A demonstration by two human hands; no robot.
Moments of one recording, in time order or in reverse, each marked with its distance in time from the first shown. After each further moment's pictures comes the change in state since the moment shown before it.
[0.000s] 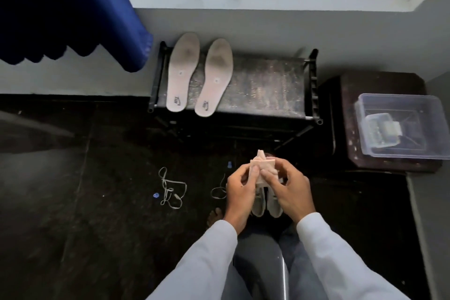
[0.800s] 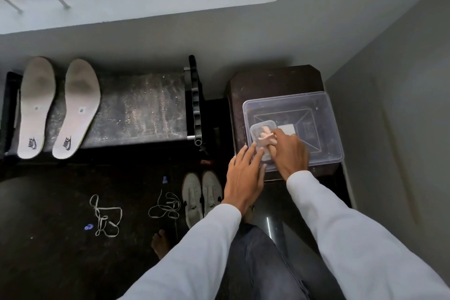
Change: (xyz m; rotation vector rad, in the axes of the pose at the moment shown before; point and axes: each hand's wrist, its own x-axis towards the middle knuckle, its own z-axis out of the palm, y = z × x) left_hand 0.119 -0.070 0.351 1.201 -0.247 0.521; right_hand 0.193 0.168 -0.301 -0.729 0.223 -0.002
